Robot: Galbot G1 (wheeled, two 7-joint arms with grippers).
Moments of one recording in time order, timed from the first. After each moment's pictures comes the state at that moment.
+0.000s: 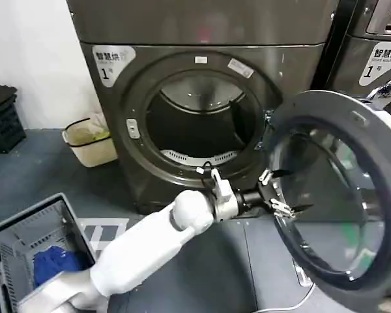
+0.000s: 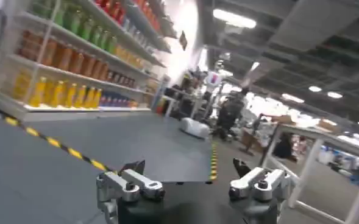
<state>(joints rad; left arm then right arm) 0.39 -1.28 0.40 -1.63 -0.54 0.13 0.39 -1.82 1.61 1.87 1.94 0.38 -0.12 0.20</state>
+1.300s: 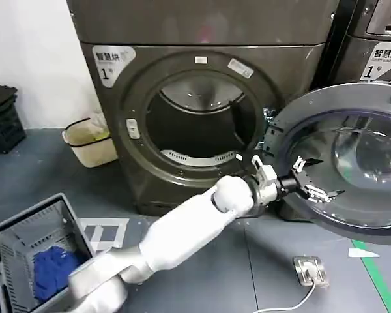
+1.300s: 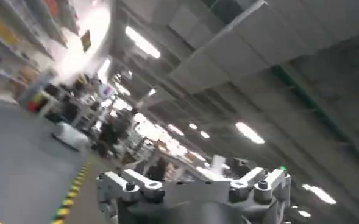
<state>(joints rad) 0.26 -1.53 0.46 -1.34 -0.50 0.11 0.37 -1.86 1.61 2.06 1.72 0.11 0.02 0.43</state>
